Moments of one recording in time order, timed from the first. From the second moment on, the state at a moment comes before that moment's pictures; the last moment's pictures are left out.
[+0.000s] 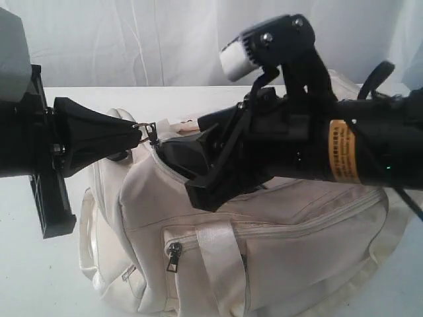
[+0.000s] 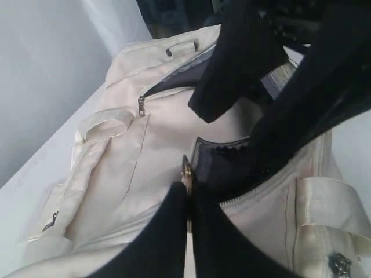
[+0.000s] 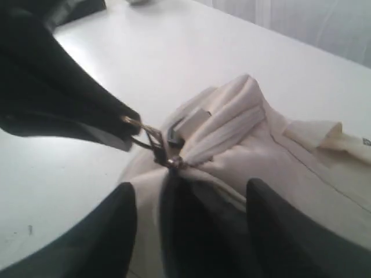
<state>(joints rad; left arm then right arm) -0.44 1.00 -0.65 1.68 -0.62 -1.20 0.87 1.17 -0.78 -1.75 -0.31 1.74</state>
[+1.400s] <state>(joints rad) -0.44 0.99 -0.65 1.69 -0.61 -1.14 0.90 1.34 -0.93 -1.75 -0.36 1.45</state>
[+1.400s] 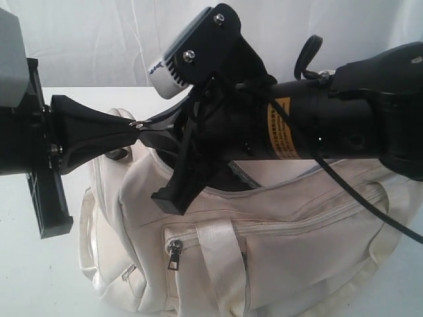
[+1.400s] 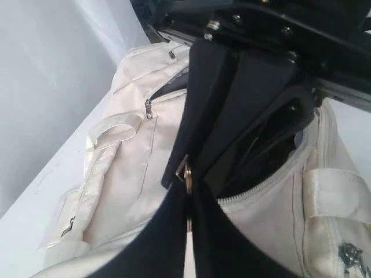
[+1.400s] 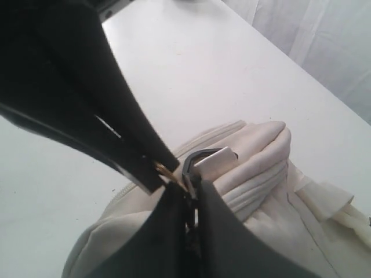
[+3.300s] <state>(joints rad) -0.44 1.05 -0.59 1.44 -0.54 -0.78 0.90 1.27 -0.92 -1.77 -0.33 1.62</state>
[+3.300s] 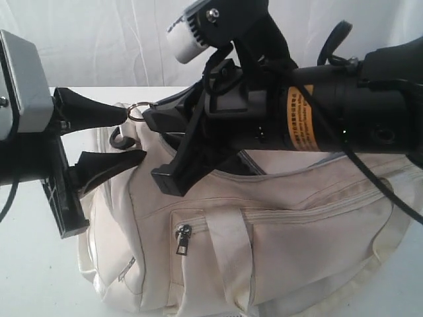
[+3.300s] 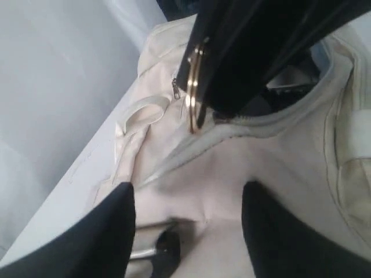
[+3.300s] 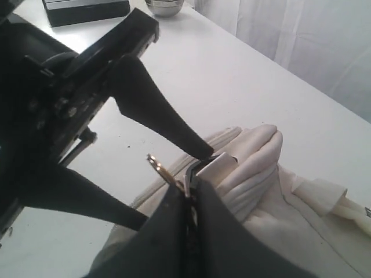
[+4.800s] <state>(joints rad) -0.44 1.03 -0.59 1.45 -0.63 -1.25 0.90 1.23 -0.85 -1.75 -0.24 1.71</state>
